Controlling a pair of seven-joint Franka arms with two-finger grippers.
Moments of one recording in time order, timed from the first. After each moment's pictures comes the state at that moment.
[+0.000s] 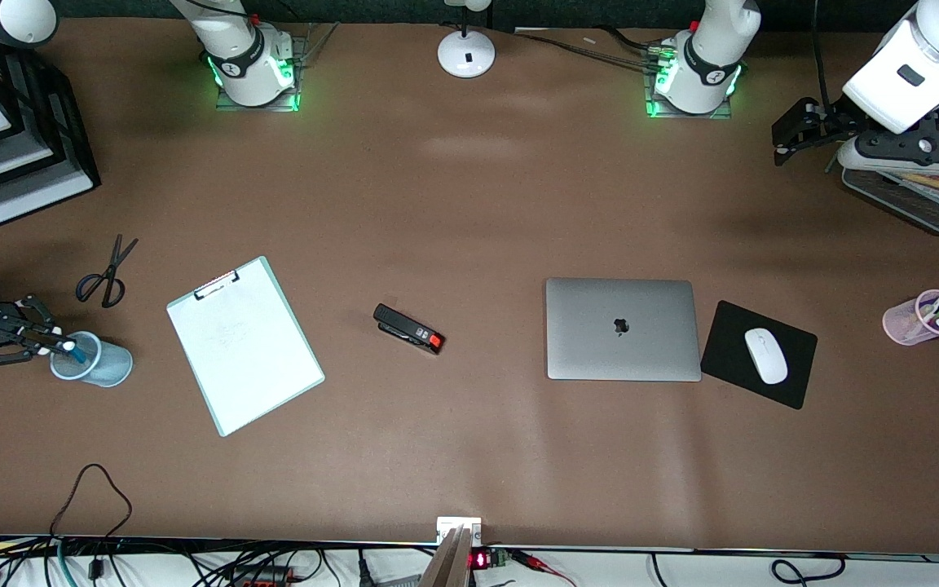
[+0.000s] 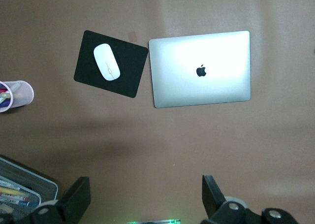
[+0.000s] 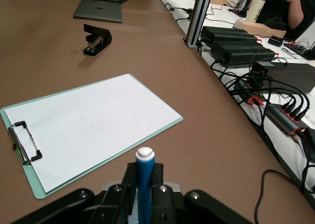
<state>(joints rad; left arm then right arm) -0.04 -0.08 -0.13 -1.62 0.01 1.49 -0.09 -0.52 0.83 -0.06 -1.32 1.00 1.67 -2.42</state>
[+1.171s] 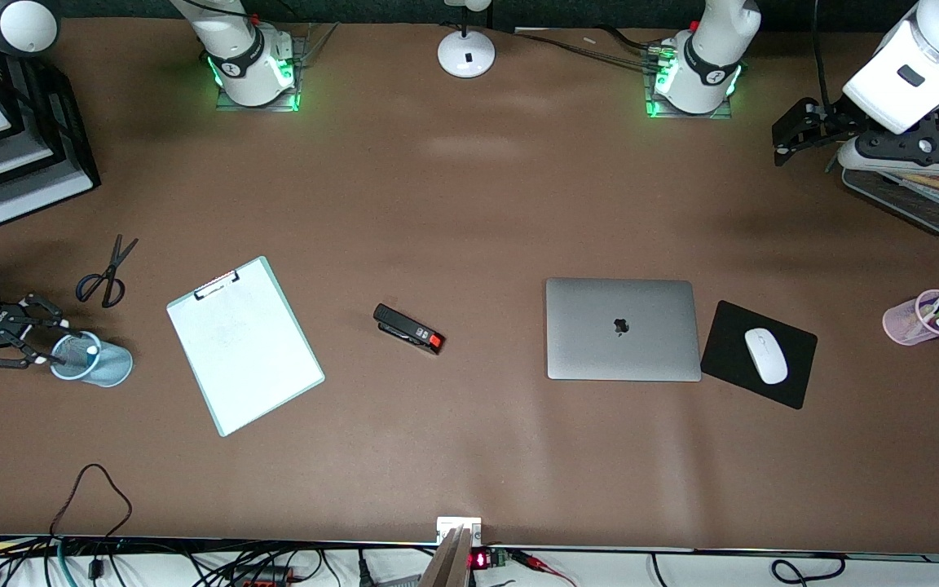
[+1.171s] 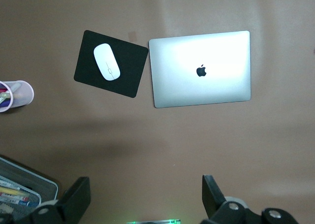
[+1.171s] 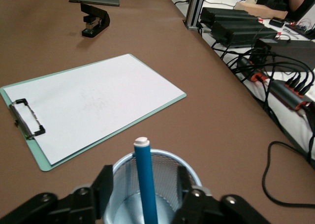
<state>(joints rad) -0.04 -0.08 -0.13 -1.62 0.01 1.49 -0.09 -0.54 0.87 -0.07 -1.31 0.96 1.69 -2.39</state>
